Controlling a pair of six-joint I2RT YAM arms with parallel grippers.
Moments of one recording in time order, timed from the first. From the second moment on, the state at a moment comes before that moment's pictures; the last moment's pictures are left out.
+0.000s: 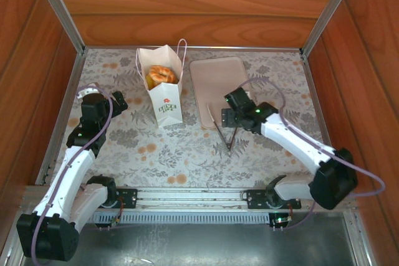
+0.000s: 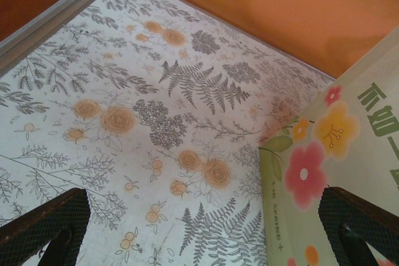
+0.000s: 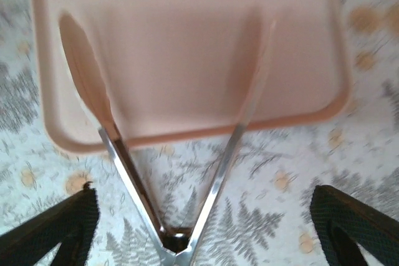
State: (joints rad) left arm -0.12 0.84 0.63 -0.28 -0.20 -0.52; right arm 0.66 1.28 0.99 -0.78 0.33 0.48
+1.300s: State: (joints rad) left arm 0.02 1.33 0.47 0.27 -0.33 -0.23; right arm 0.12 1.50 0.42 0.64 0.30 0.06
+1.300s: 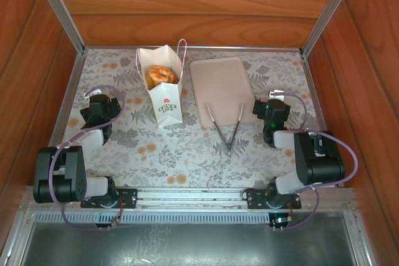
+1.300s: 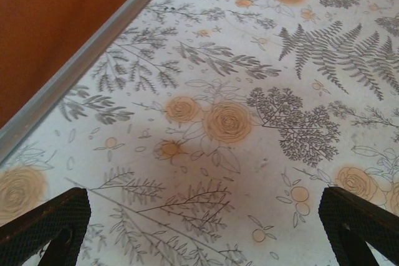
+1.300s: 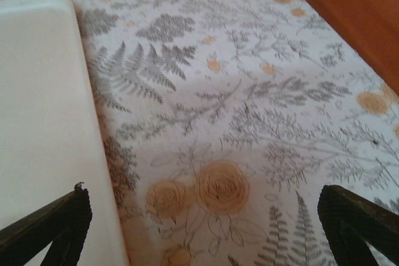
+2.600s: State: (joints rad) left arm 0.05 1.56 0.37 0.80 -0.10 -0.07; right arm 0.08 1.53 0.44 0.67 0.19 0.05
